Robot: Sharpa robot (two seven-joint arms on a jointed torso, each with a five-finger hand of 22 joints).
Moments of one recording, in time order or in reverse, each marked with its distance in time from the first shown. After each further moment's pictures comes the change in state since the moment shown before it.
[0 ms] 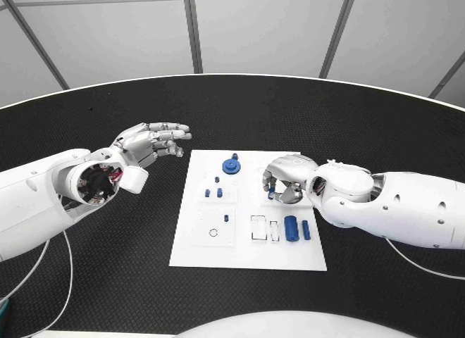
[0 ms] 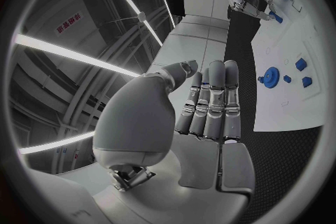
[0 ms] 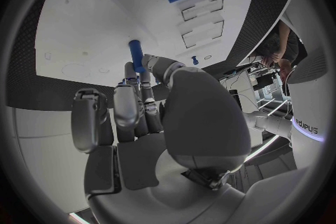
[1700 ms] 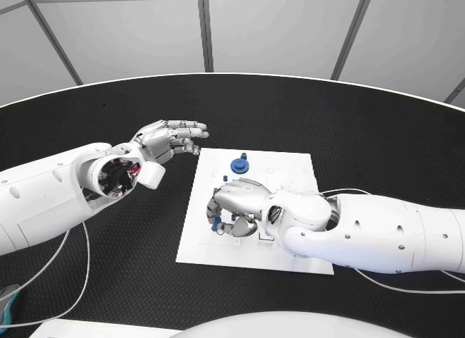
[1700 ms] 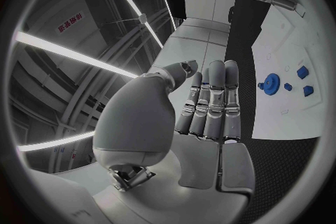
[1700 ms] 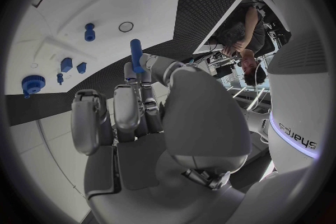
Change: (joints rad) left arm 0.000 0.040 0.000 -0.020 0.000 0.015 -0.006; left_hand 0.000 0.000 0.000 0.000 0.000 0.000 0.000 0.000 -0.002 0.000 0.000 0.000 -0.003 0.000 0.000 0.000 -0.003 0.000 0.000 0.000 0.000 0.002; right arm -0.054 0.227 0.000 0.071 0.000 -0.048 0.108; right_hand 0.001 0.000 0.029 -0.023 0.010 0.007 0.000 0.009 0.018 0.011 0.011 -0.008 0.001 0.003 -0.003 0.012 0.015 0.000 0.003 -0.003 0.015 0.000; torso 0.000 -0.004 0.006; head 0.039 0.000
